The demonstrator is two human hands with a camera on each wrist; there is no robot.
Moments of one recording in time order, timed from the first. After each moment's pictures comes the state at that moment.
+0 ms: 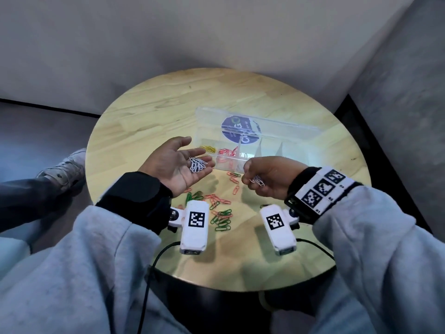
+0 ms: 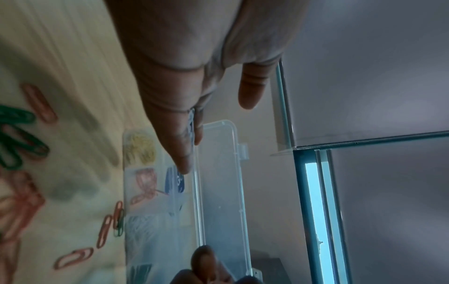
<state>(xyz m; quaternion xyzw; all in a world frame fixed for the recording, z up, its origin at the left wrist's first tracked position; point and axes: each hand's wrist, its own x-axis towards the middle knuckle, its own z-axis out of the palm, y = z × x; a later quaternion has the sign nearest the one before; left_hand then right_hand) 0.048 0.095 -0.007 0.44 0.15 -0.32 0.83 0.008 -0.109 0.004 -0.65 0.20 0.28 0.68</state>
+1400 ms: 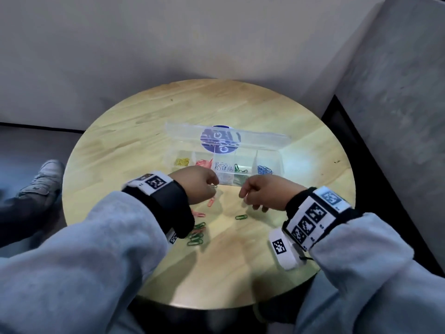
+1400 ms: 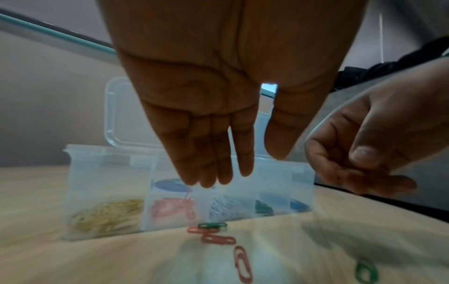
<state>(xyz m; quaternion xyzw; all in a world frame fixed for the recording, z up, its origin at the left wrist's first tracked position) 0.042 0.008 0.001 0.95 -0.20 -0.22 0.13 -0.008 -0.174 -0.007 -0.89 0.05 0.25 0.38</state>
